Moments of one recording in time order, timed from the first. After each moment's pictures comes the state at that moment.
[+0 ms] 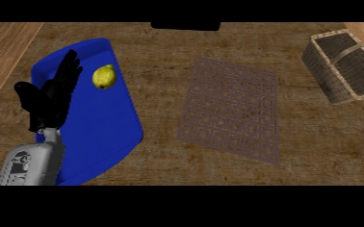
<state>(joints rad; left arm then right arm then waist) -0.24 0.19 0.12 -1.48 -0.04 0.05 0.17 -1.26 -0.68 -0.12 -0.09 1.26 -0.19 0.70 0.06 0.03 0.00</state>
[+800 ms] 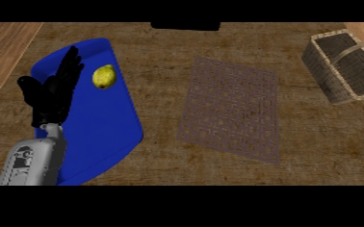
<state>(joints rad) -0.27 0.18 0.12 -1.46 -0.05 0.05 0.18 -1.21 -0.69 -0.15 -0.09 1.22 -0.12 0.67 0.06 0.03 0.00</state>
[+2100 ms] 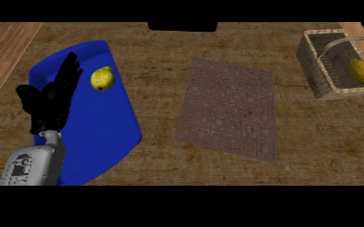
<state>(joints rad) -0.22 0.18 0.12 -1.49 -0.05 0.05 0.17 -1.20 -0.67 -0.31 -0.25 1.08 -0.44 0.81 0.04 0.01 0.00</state>
